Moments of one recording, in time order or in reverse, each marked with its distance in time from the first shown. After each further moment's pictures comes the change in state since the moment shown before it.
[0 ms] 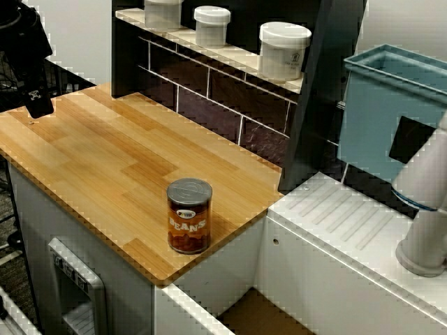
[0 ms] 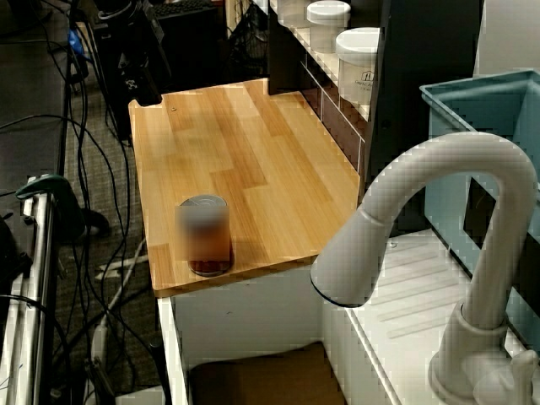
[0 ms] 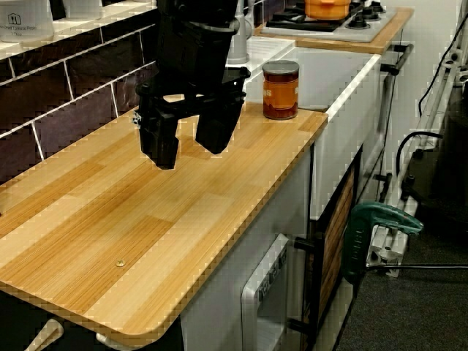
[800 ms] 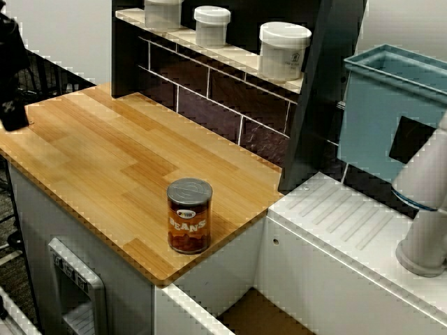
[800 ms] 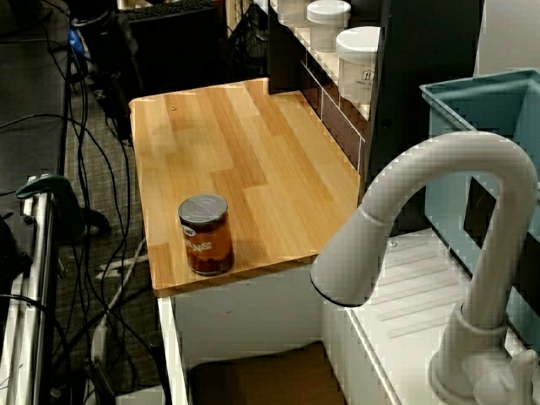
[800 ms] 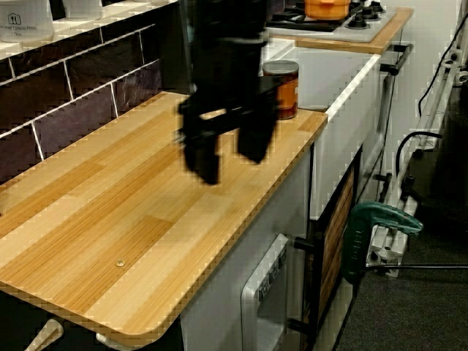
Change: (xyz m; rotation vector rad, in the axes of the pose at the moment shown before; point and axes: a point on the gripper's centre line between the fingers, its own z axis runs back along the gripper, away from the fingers) arm -0.031 -0.029 0.008 -0.055 0.068 -0.014
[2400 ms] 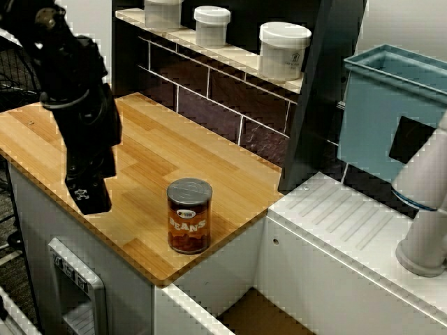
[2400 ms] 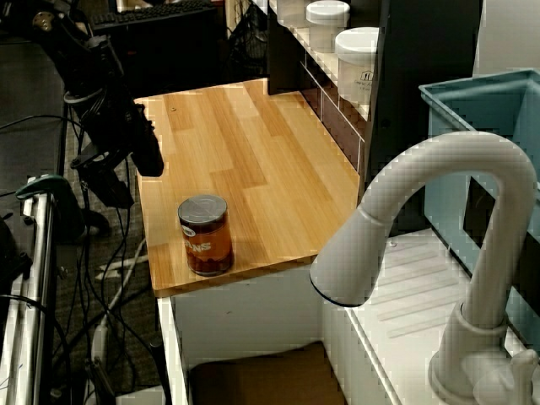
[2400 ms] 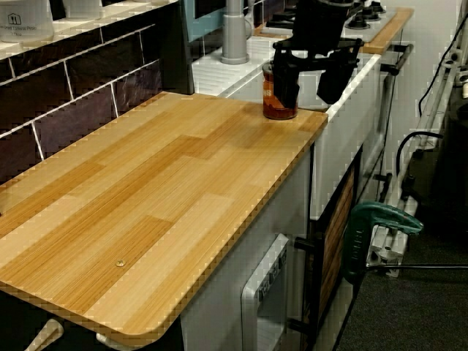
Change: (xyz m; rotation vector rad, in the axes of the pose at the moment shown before) arm 0.062 -0.153 -0.012 -0.054 -0.058 -0.361
